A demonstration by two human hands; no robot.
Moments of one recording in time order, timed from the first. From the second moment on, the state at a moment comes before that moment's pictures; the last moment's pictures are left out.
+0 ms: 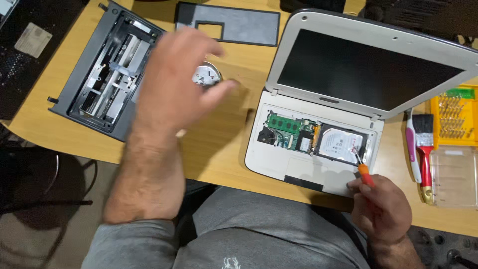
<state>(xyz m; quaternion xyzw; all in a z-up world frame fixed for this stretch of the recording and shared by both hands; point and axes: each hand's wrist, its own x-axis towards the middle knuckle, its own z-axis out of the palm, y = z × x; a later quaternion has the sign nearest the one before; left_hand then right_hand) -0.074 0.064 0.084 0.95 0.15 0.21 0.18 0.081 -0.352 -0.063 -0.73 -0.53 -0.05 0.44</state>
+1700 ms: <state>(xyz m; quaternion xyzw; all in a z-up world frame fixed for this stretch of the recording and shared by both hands) -0.086 0.115 0.005 0.98 0.11 0.10 0.16 0.150 -0.240 -0.014 -0.58 -0.69 0.09 0.43</state>
